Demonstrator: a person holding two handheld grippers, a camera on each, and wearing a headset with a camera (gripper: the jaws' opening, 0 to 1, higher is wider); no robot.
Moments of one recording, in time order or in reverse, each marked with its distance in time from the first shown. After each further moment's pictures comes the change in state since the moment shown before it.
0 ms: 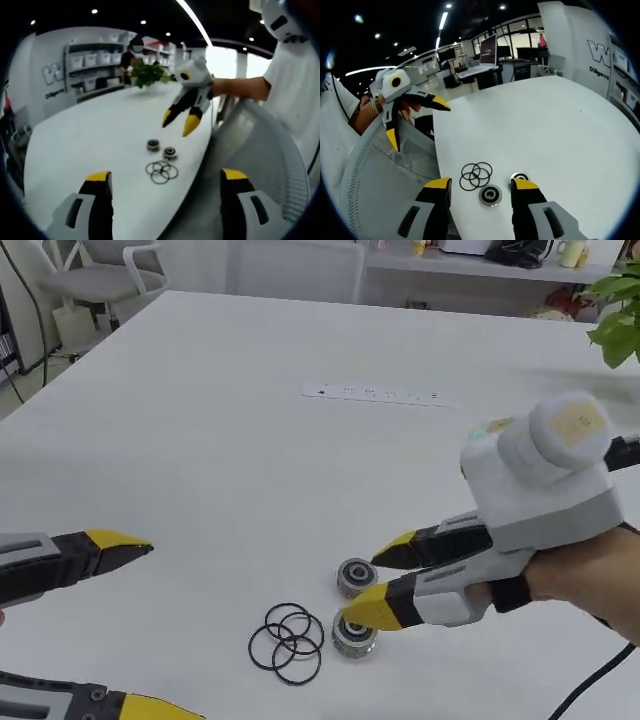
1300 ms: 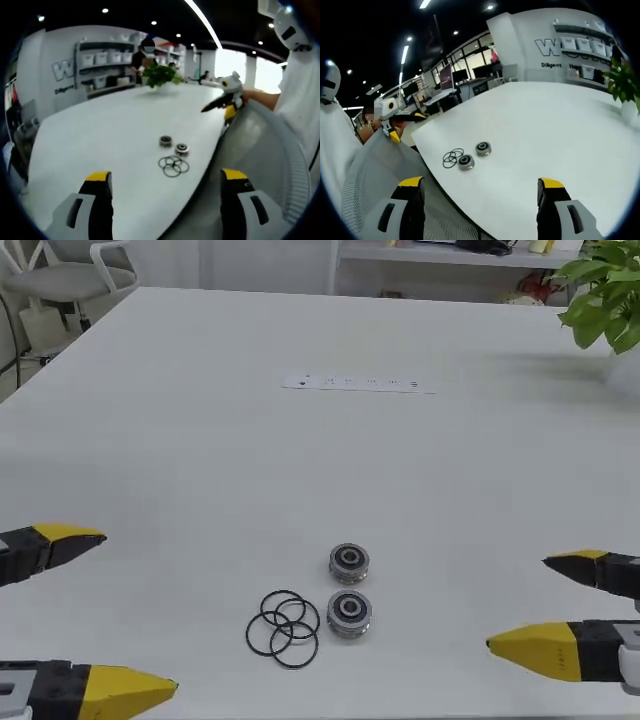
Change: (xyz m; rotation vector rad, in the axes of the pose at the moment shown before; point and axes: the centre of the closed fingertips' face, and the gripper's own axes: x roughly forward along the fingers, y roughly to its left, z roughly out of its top) left arm -0.021 0.021 -0.010 -0.050 -0.012 0.077; right arm -0.084 -0.016 -0.079 0.302 -0.205 -0.259
